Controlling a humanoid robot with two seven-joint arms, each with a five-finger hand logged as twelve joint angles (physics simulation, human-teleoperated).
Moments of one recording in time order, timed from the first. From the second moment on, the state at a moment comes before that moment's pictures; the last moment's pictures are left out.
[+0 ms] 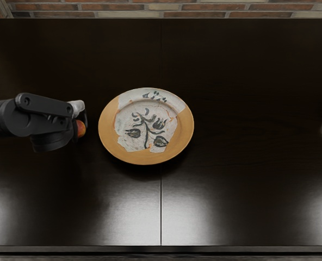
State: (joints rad) left arm -1.60 0.24 0.84 -1.24 0.34 0.35 0.47; right arm -0.06 0.00 -0.04 0.14 0.10 -0.03 0.07
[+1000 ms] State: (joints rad) left arm -1.79 0.44 0.67 -1.26 0.29 0.01 0.47; right arm -0.06 0.00 -0.04 0.14 0.10 -0.03 0.07
